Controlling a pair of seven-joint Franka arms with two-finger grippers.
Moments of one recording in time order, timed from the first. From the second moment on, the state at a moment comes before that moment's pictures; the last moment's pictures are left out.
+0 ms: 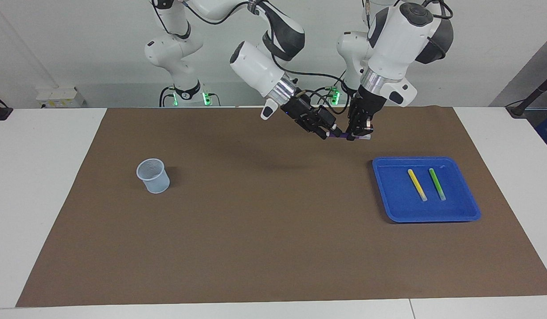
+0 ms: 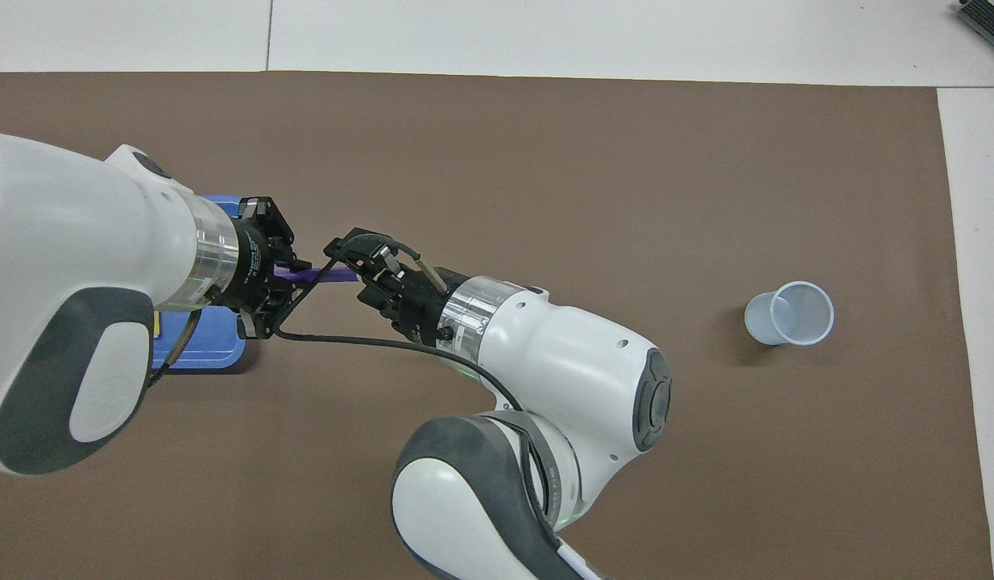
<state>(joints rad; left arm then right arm) -0.31 -0.05 -0.06 -1.81 -0.14 1.89 -1.85 0.71 0.22 0.07 -1.80 1.08 2.85 0.67</state>
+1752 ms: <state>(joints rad) -0.31 -0.06 -0.06 -1.81 -0.14 1.89 -1.87 0.71 0.22 0.07 -1.80 1.09 2.85 0.67</state>
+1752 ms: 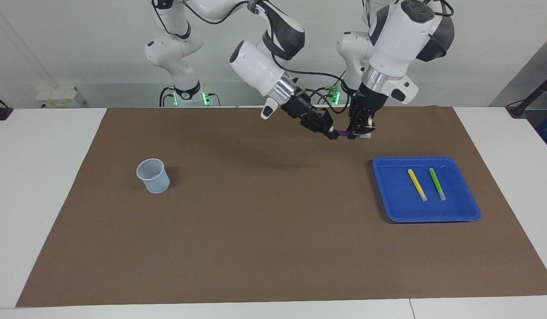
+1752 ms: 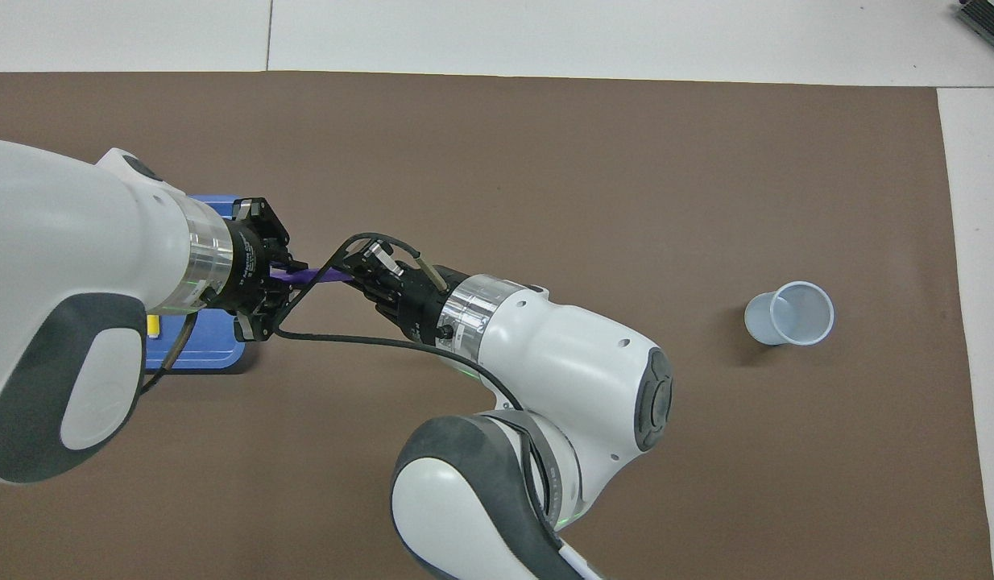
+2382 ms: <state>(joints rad) -0.31 -0.06 -0.06 -1.81 -0.14 1.89 -1.86 0.71 0.22 0.07 -1.80 1.12 2.85 0.67</state>
